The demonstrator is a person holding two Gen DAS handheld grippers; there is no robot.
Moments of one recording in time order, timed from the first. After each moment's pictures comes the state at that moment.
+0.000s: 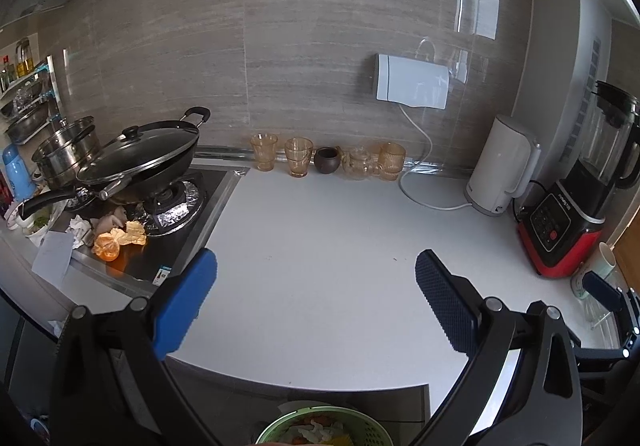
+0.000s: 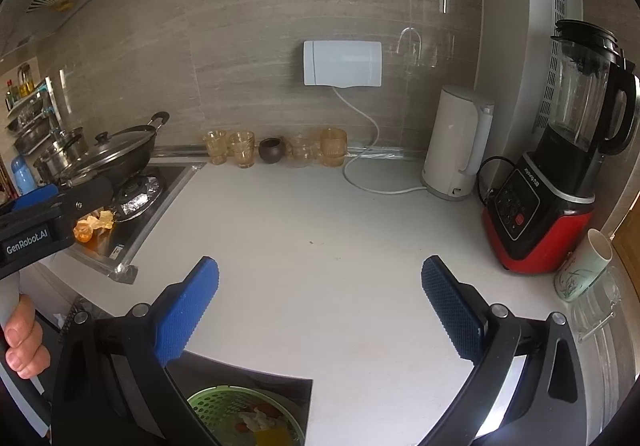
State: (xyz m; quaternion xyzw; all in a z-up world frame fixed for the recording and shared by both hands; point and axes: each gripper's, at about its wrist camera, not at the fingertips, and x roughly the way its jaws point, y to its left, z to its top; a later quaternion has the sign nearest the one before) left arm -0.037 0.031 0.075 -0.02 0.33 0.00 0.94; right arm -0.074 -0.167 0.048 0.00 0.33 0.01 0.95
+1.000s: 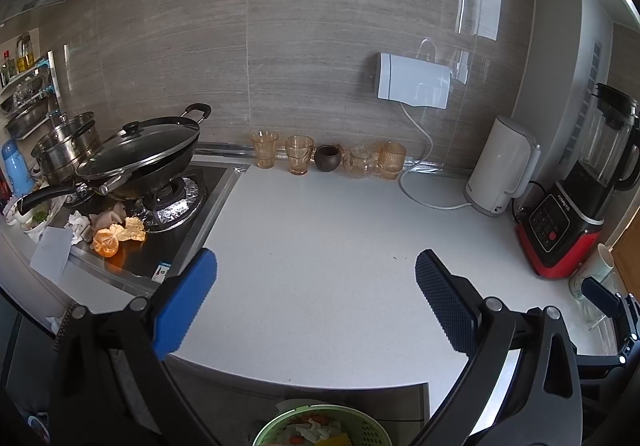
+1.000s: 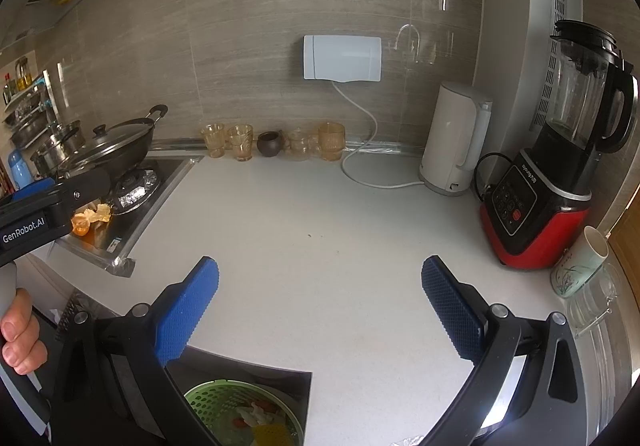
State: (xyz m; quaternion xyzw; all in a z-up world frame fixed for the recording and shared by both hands) left arm -0.039 0.032 0.074 -0.03 0.34 0.00 0.94; right arm -0.076 -0.165 0.045 0.00 0.33 0.01 0.94
